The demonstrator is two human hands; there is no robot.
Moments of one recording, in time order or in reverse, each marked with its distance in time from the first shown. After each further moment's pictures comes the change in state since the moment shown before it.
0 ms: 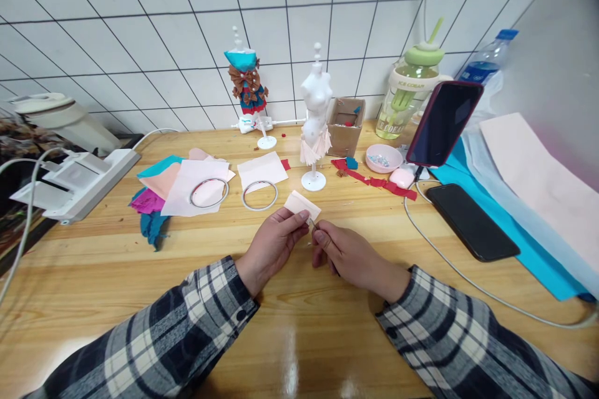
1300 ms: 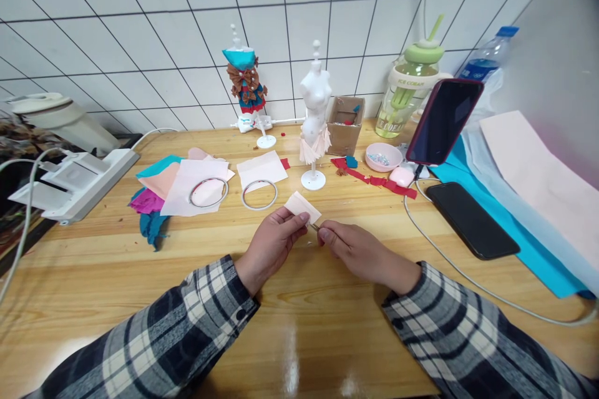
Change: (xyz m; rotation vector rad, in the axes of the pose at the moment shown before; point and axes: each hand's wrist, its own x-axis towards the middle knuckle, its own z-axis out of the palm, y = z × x) left_hand -0.002 0.000 -0.001 0.043 0.003 0.002; right_hand -0.005 -0.002 -0.018 -0.171 0.007 -0.002
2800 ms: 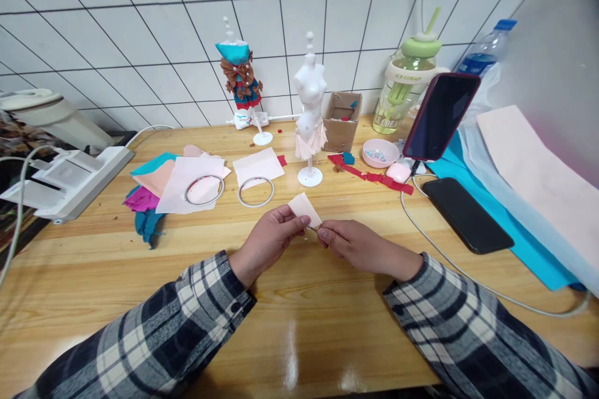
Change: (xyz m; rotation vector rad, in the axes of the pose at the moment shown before) left_hand 0.003 0.001 -0.004 0.133 -0.069 -0.044; right_hand 0.000 0.000 -0.011 0.044 -0.108 -0.007
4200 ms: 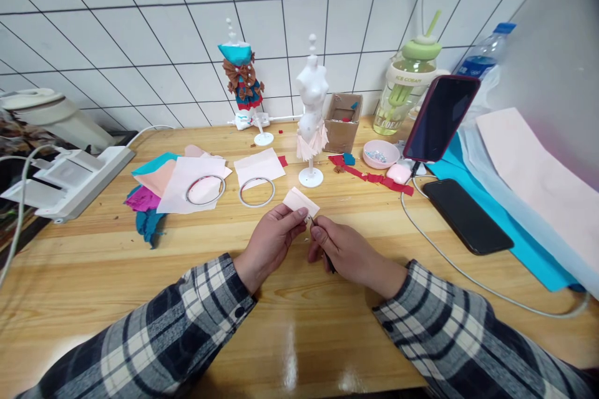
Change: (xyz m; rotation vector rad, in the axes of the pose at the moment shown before) left_hand -0.001 -0.002 0.006 -0.120 0.070 0.061; right_hand 0.007 0.000 0.030 0.188 0.090 0.022
